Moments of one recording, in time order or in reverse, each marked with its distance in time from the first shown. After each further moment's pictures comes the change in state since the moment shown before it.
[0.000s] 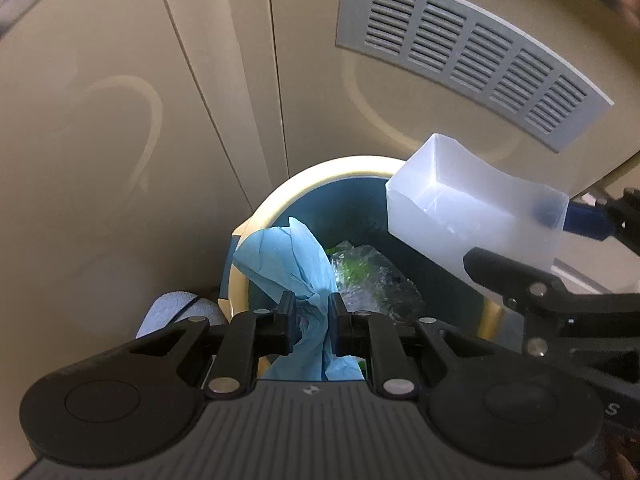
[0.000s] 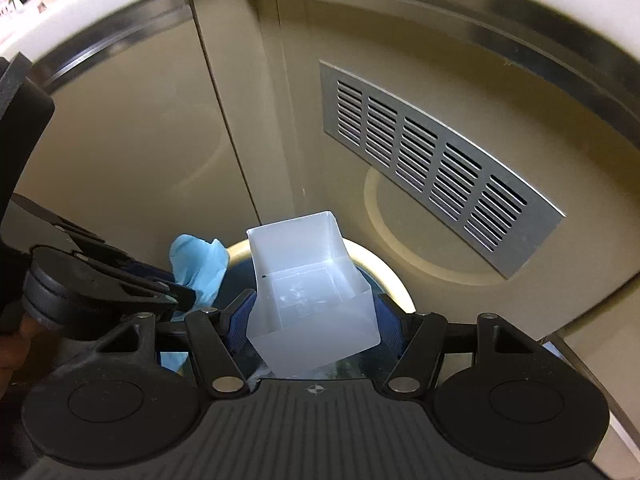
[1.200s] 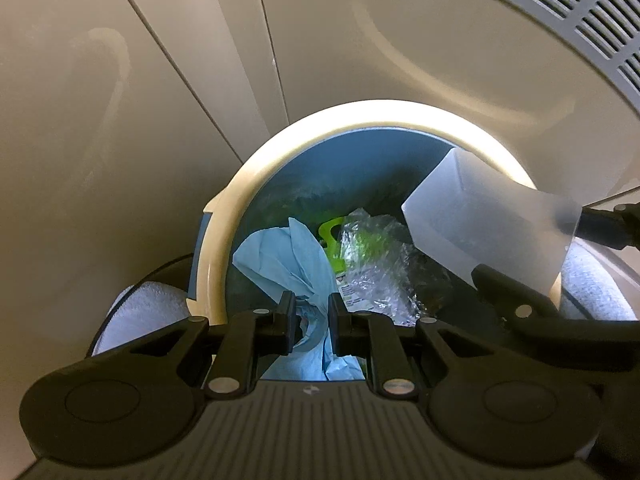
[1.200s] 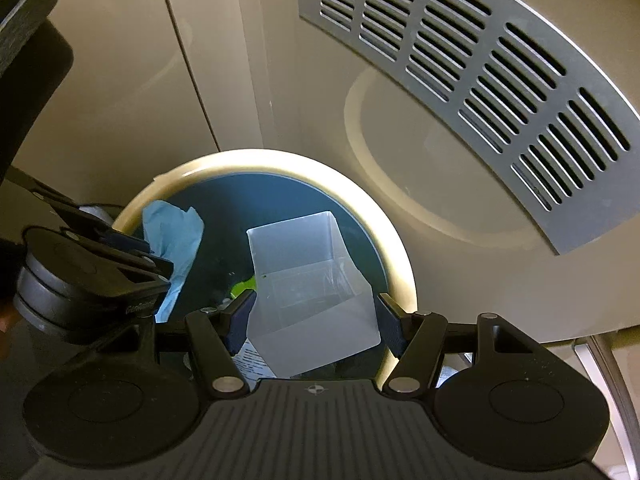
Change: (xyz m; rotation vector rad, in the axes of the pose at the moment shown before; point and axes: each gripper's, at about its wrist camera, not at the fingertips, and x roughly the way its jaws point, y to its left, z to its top) left arm 0.086 -0.016 0.018 0.003 0.157 0.051; right arm 0.104 0.004 -0.004 -0.040 0.234 -0.087
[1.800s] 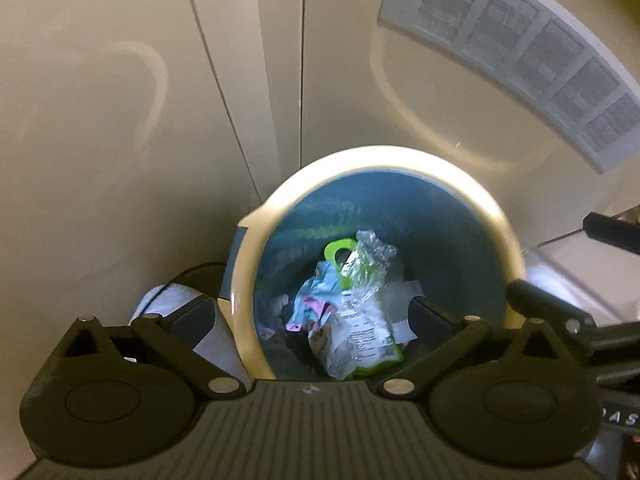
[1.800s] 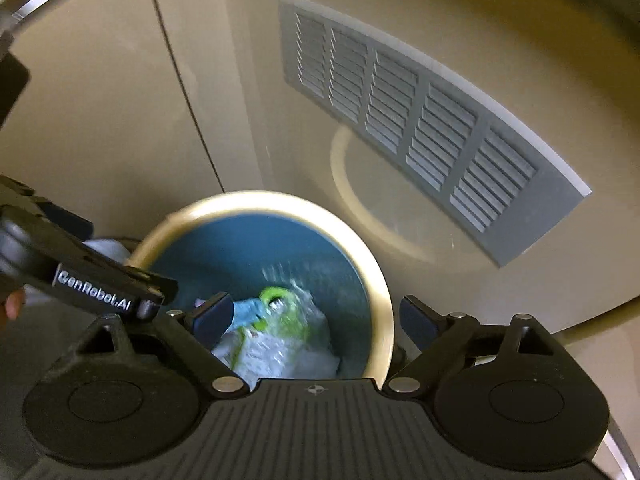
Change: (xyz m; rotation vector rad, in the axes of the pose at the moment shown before) left arm -0.057 0.041 -0.016 -0.080 -0.106 -0.073; right arm -0.053 -0.009 -0.010 0.025 -0.178 0.045
